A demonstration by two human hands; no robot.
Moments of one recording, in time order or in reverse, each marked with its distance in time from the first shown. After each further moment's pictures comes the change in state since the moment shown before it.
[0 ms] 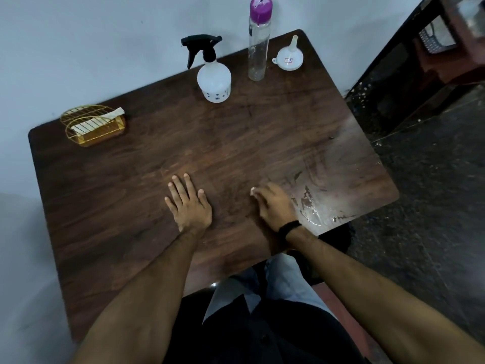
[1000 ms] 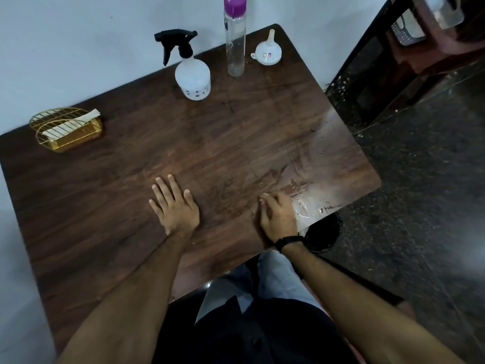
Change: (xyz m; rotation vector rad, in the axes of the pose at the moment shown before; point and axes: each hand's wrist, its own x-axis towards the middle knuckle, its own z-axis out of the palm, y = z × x) left_hand 0.000 -0.002 0.006 -0.026 0.028 0.012; right_hand -0.053 0.013 0.000 -0.044 0.201 0.293
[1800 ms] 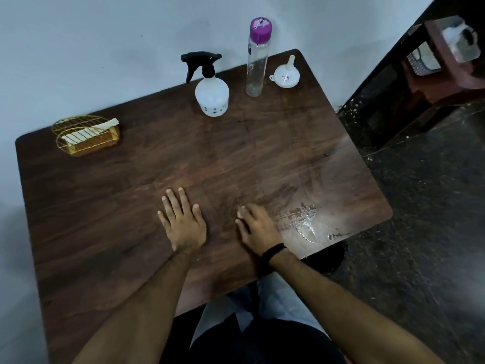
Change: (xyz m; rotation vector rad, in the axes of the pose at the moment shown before) left_hand -0.002 0.001 -0.007 -0.009 -0.016 -0.006; right_hand 0.029 -0.044 0.028 -0.050 -0.227 -0.344
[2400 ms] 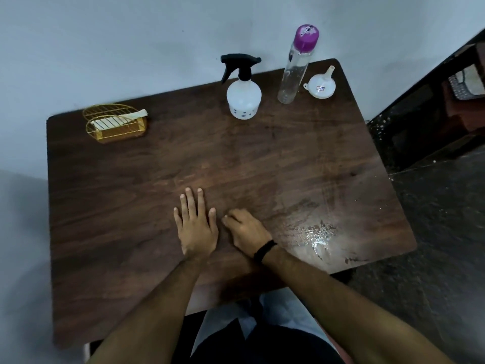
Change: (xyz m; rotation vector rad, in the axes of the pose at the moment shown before) left_hand -0.003 -0.004 -0.008 0.019 -0.003 0.032; right_hand 0.044 -0.035 0.022 0.035 -0.212 -0.332
